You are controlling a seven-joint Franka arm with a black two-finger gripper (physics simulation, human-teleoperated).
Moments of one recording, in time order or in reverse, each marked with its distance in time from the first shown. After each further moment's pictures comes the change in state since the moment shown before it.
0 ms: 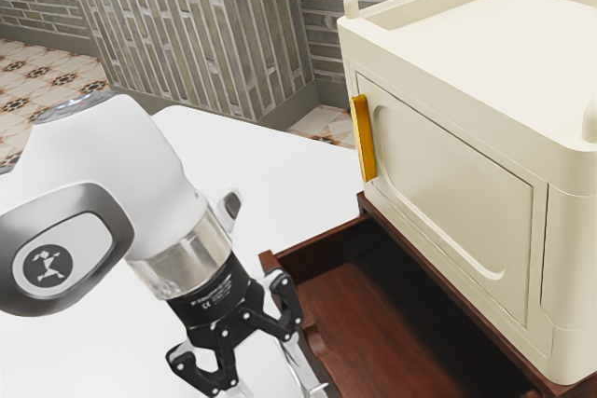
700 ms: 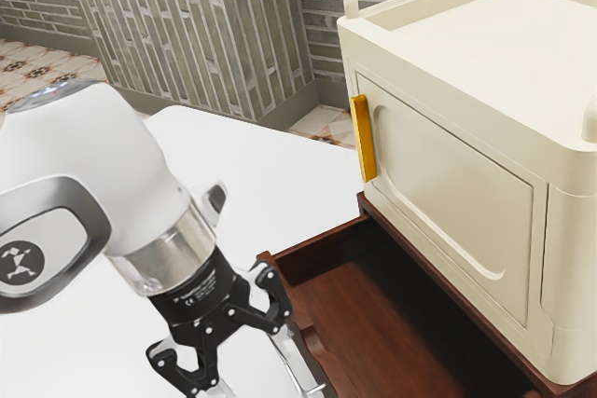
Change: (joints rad) arm -0.009 -0.044 -0.002 0.032 0.034 -0.064 -0.042
